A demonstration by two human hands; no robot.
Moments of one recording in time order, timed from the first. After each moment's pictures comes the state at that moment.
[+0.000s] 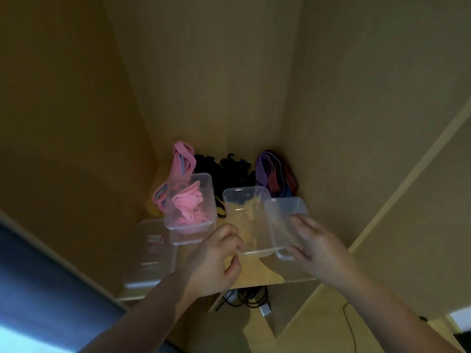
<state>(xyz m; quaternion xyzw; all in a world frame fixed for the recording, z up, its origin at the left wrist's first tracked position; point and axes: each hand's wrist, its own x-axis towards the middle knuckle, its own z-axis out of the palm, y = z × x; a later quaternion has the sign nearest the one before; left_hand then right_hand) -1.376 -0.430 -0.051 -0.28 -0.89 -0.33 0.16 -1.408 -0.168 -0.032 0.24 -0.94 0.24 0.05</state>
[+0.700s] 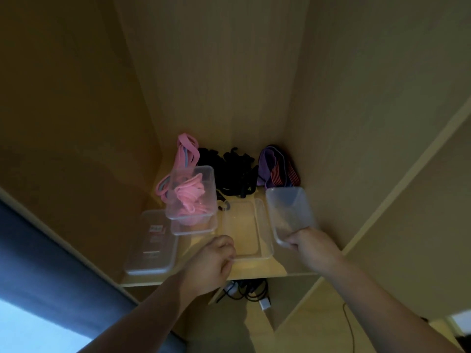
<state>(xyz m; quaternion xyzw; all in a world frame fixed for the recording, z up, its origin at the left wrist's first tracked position) -1.366 -0.438 -0.102 -0.22 -0.94 -0.26 0.08 -1.439 -0.178 -0.056 0.19 -0.97 0.08 -0.16</state>
